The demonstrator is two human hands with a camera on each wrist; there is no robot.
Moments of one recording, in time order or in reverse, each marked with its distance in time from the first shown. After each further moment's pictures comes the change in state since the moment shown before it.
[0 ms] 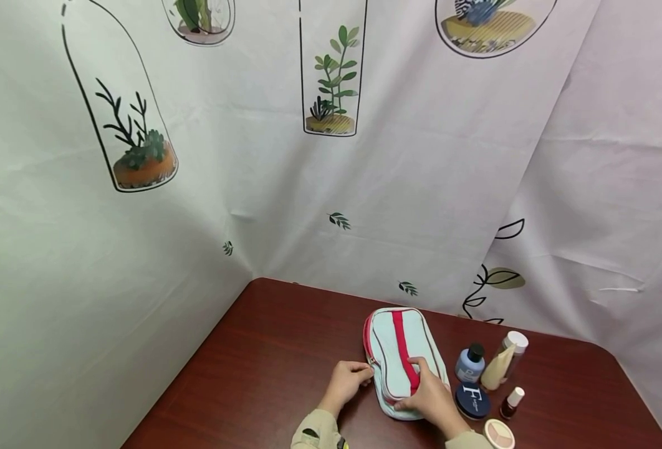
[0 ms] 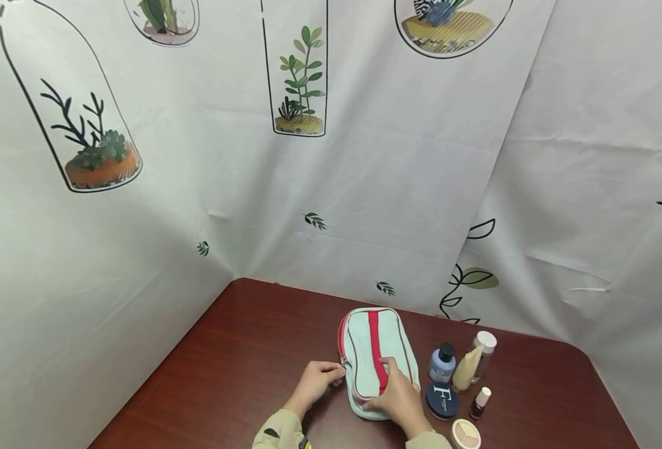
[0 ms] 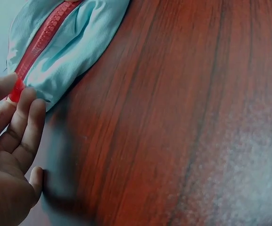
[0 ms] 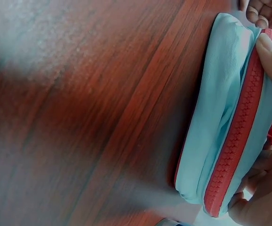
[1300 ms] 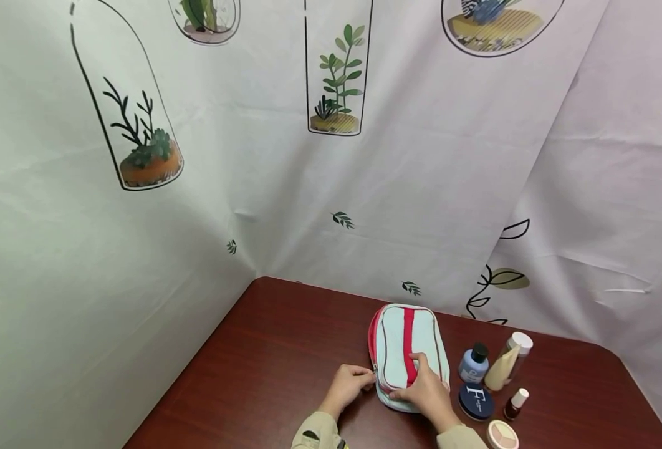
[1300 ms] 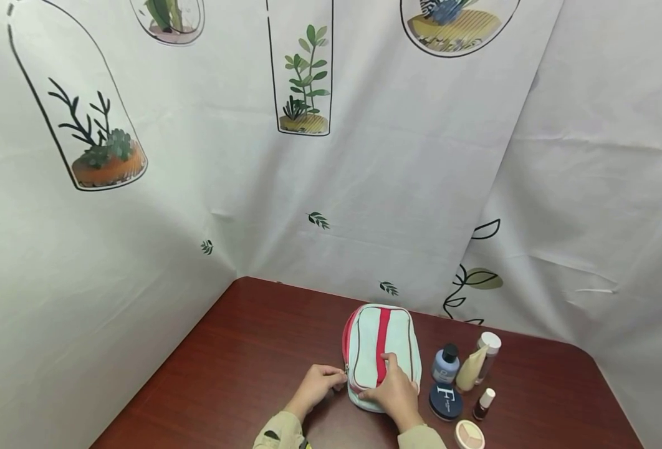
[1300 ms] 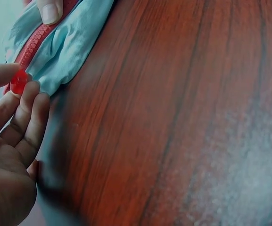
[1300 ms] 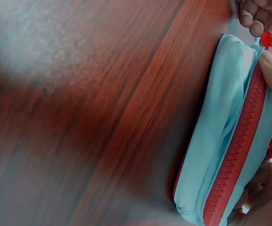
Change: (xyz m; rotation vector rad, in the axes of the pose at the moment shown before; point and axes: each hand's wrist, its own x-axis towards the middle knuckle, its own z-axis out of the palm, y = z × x) left_hand -0.009 -0.004 -0.003 -0.006 -0.033 -0.015; right_hand 0.009 -0.008 0.014 -0.033 0.091 0.047
